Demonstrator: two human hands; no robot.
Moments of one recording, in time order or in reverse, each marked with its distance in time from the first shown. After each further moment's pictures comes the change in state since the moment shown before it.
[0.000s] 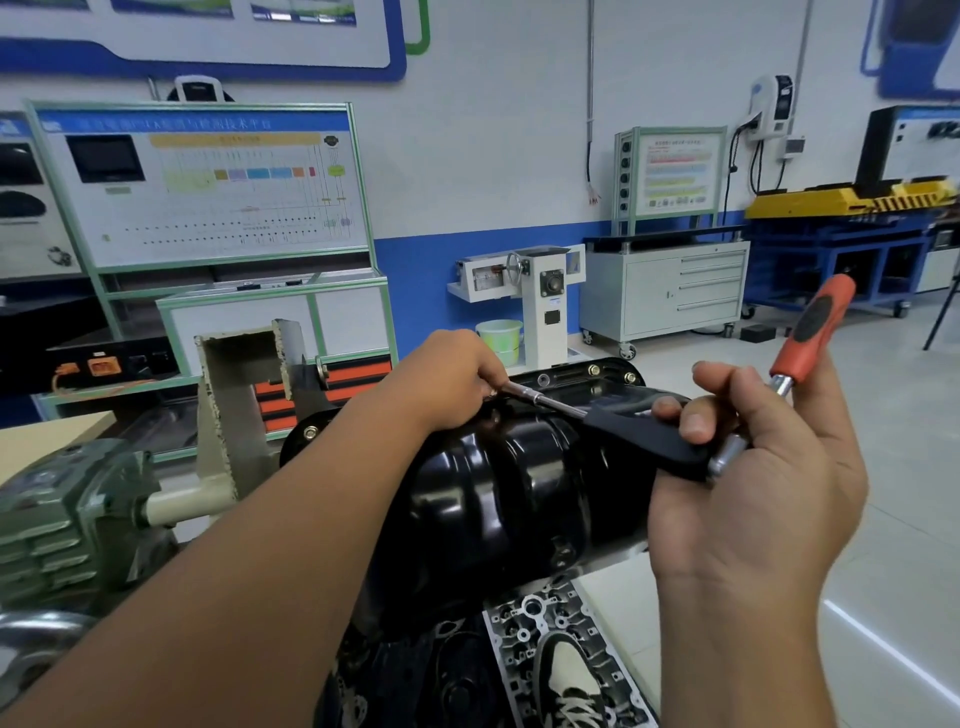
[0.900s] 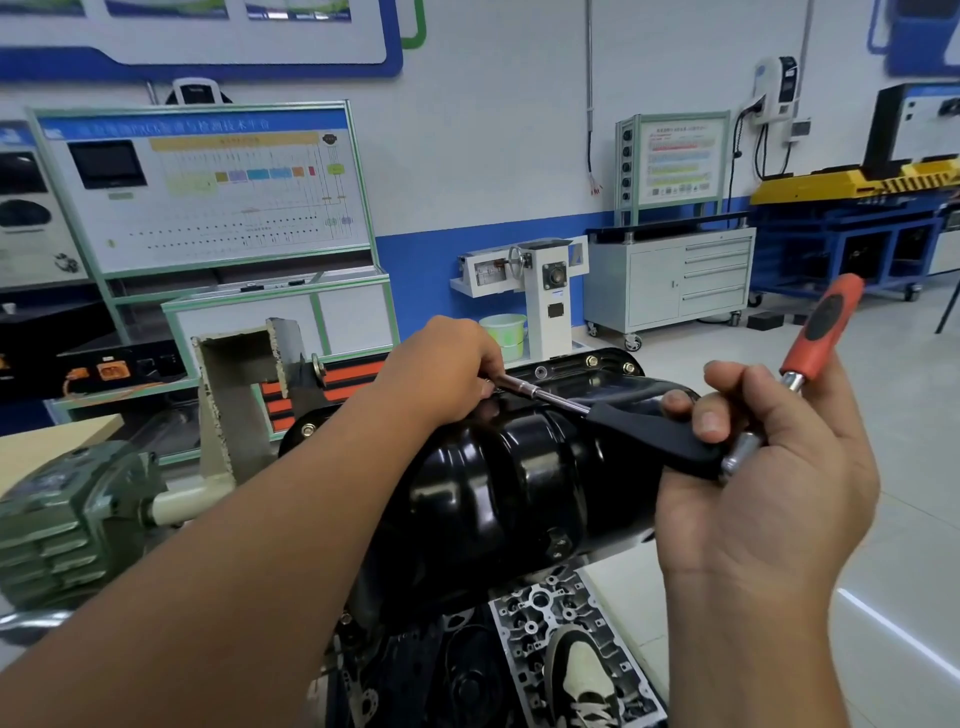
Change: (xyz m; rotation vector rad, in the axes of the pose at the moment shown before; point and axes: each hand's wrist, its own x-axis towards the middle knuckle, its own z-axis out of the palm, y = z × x) left_hand -0.002 0.006 -0.001 0.132 0.058 0.014; right_hand 0.001 -0.005 -0.008 0.078 0.040 0.042
